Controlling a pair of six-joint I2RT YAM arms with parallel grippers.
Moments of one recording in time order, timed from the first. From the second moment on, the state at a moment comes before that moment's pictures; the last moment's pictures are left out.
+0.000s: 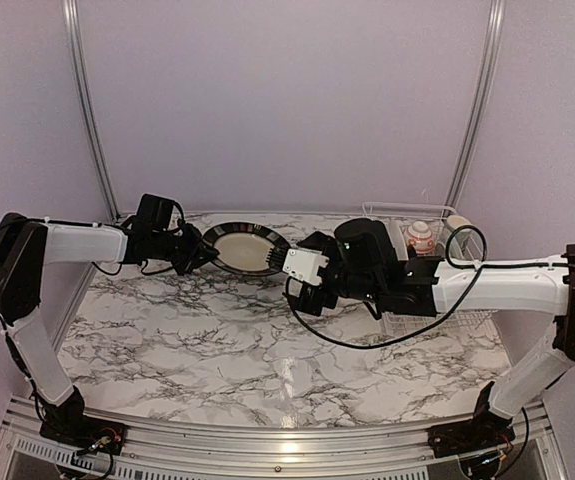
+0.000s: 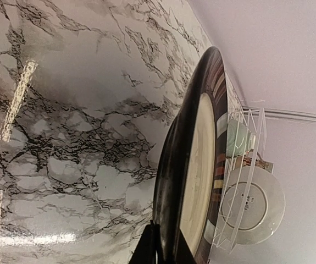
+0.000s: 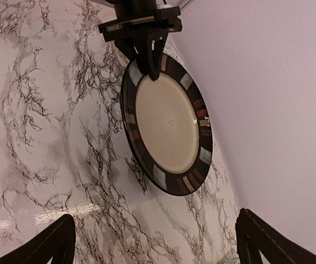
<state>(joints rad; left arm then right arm) -0.40 1.77 1.11 0.01 0.41 -1.14 0.98 1.51 1.03 0.02 0.17 -0.69</state>
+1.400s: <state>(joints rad) 0.10 1.85 0.72 0.53 0.44 -1.09 0.48 1.36 1.41 -0.54 0.17 0.24</state>
